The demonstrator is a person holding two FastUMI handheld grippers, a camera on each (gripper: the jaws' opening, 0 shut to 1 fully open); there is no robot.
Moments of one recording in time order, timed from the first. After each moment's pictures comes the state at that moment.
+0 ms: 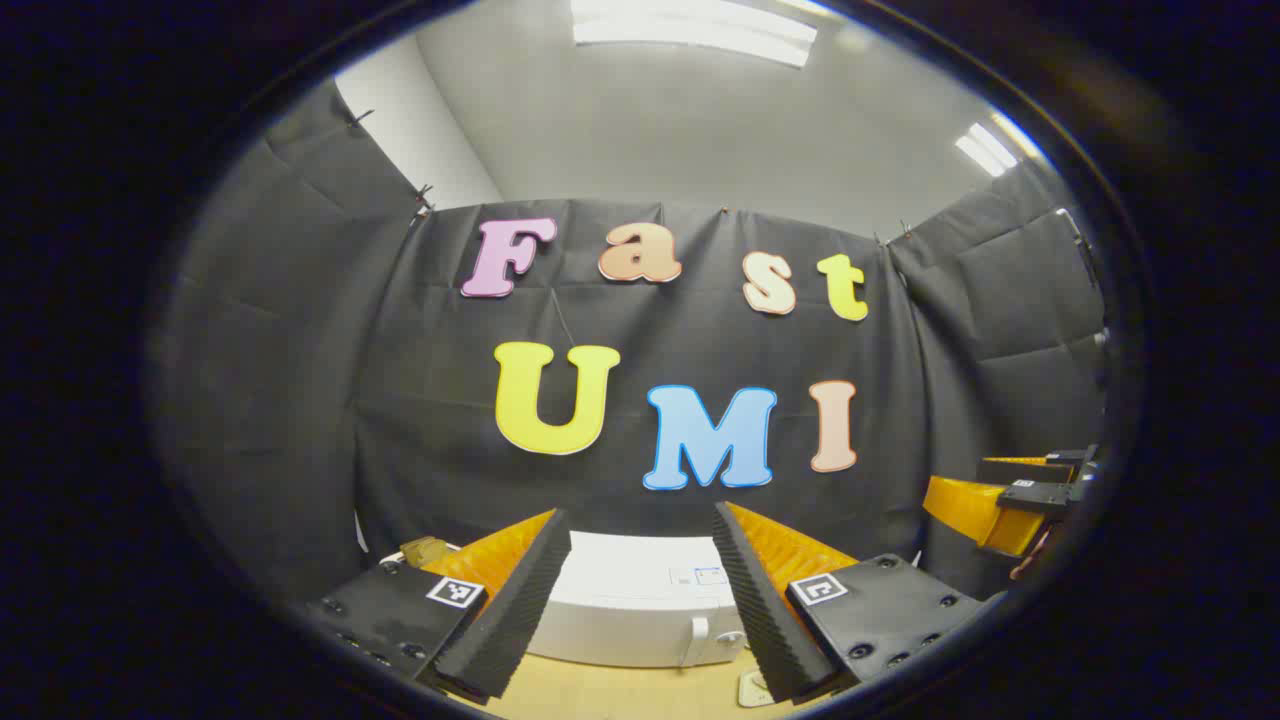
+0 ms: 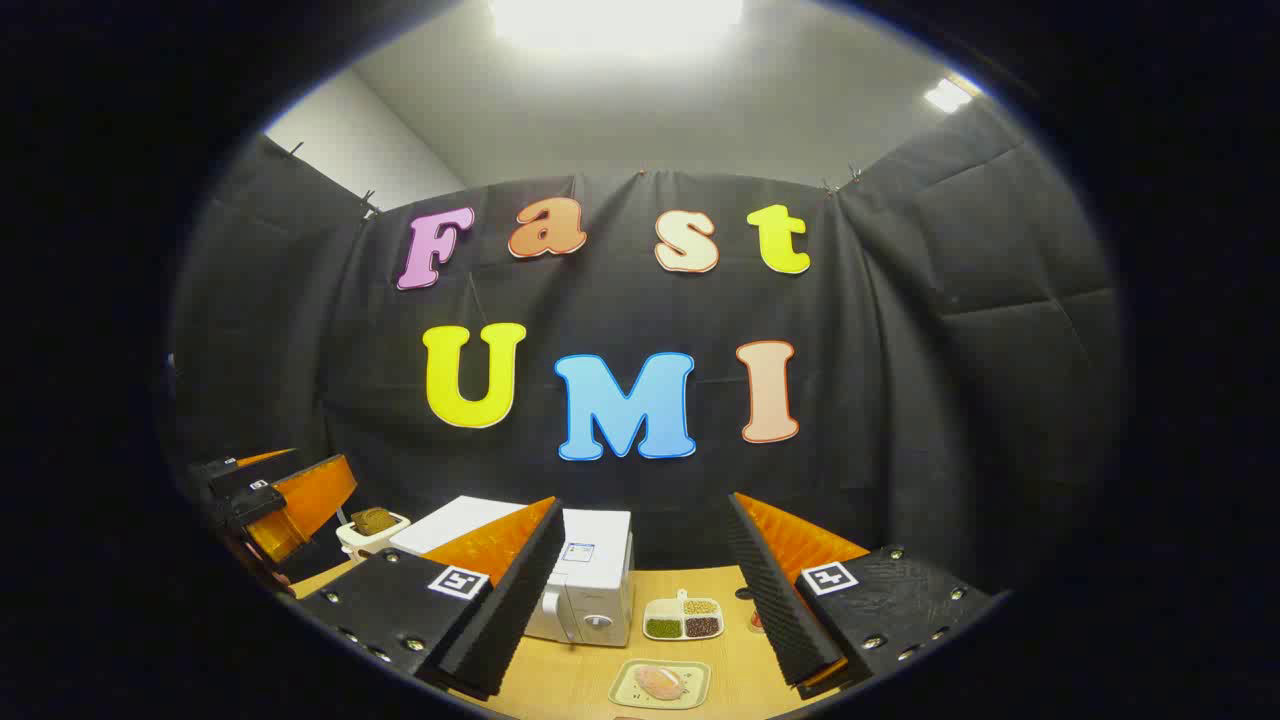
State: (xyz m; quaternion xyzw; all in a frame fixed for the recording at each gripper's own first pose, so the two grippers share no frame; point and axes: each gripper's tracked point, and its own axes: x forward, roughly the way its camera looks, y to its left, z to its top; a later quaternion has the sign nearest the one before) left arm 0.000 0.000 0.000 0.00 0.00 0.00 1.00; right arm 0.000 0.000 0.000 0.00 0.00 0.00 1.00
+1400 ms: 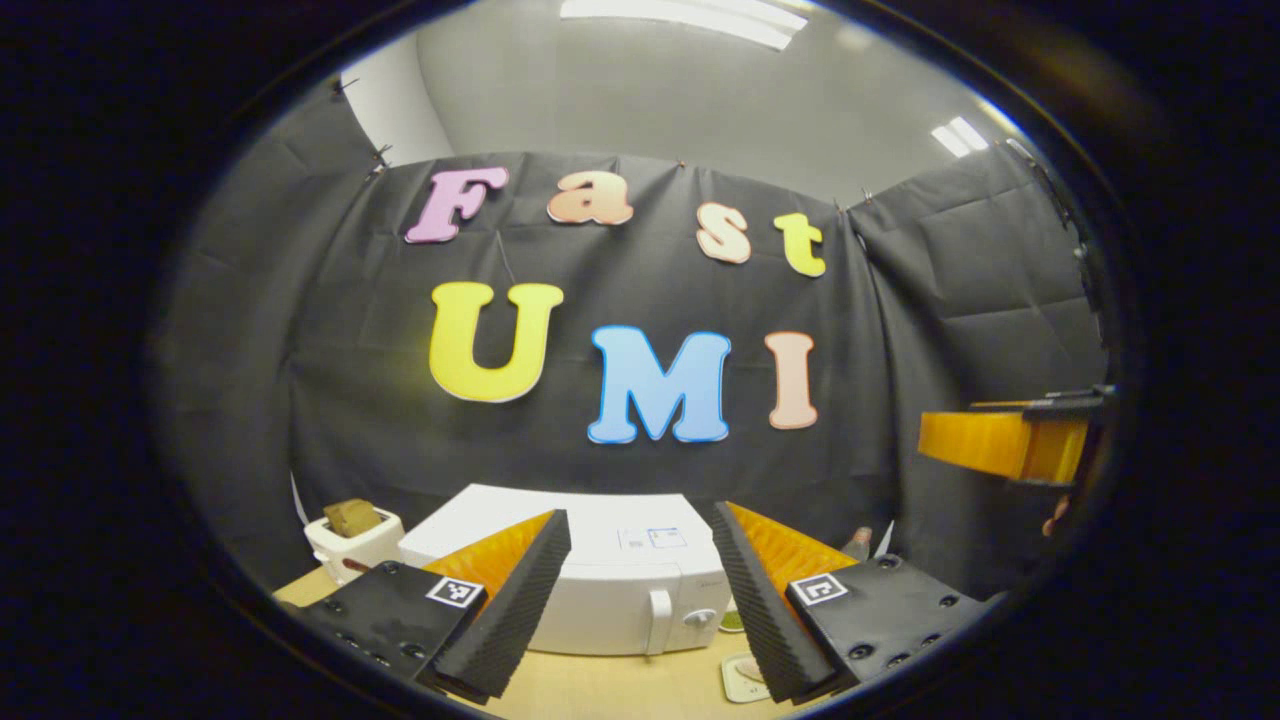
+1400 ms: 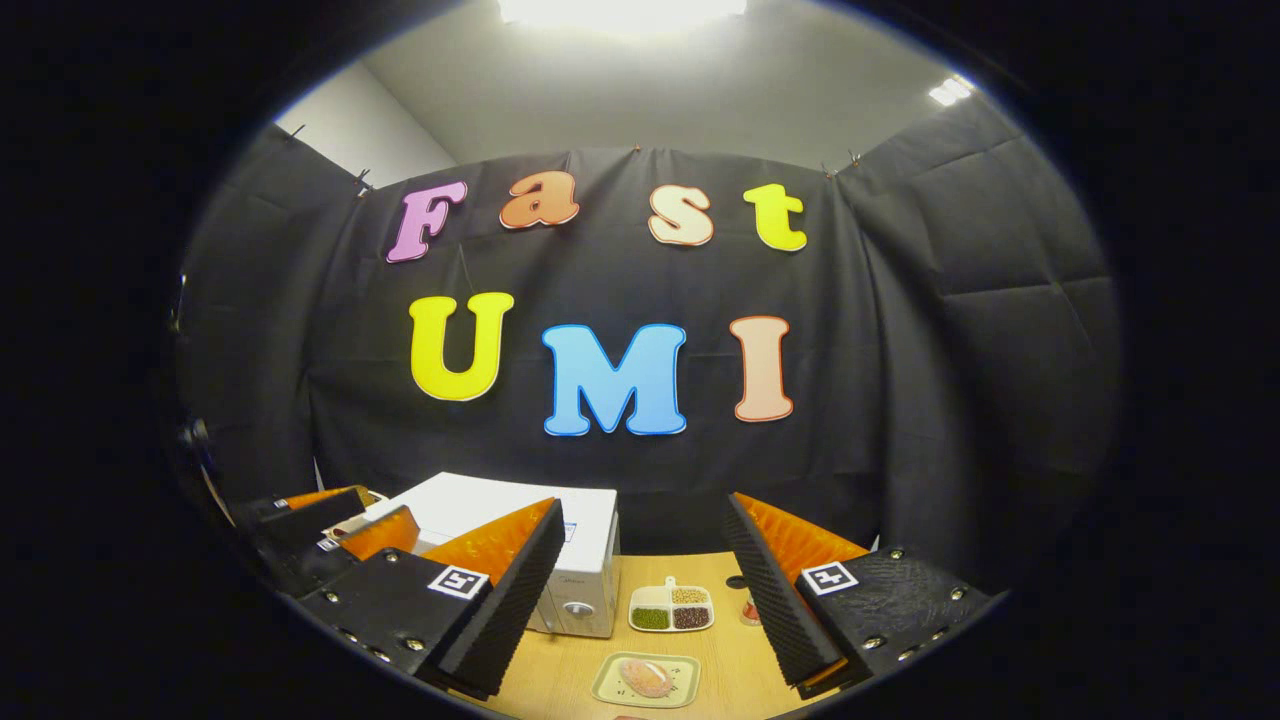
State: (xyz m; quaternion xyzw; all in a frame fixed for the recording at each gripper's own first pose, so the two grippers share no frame) left arm 0.059 -0.052 -0.142 0.00 0.05 -0.07 1.00; right arm 0.026 -0.021 -0.050 -0.01 0.03 -0.01 1.00
